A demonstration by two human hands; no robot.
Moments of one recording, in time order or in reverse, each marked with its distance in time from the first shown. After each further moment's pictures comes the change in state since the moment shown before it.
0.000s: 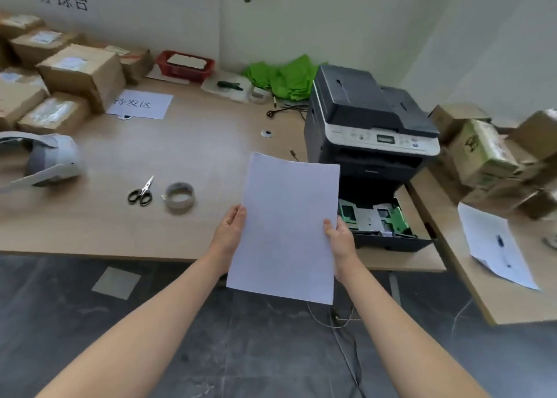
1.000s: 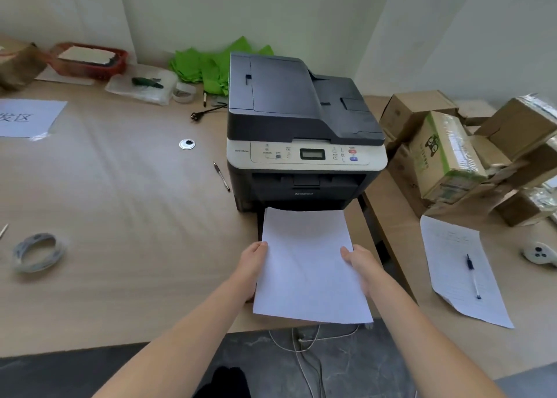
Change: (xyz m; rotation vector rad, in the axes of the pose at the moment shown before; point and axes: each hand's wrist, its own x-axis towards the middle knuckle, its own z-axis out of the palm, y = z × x) left_hand 0.184 -0.111 0.272 0.244 0.000 -0.271; right_hand 0.233 -0.042 -0.257 -0.314 0.116 0.447
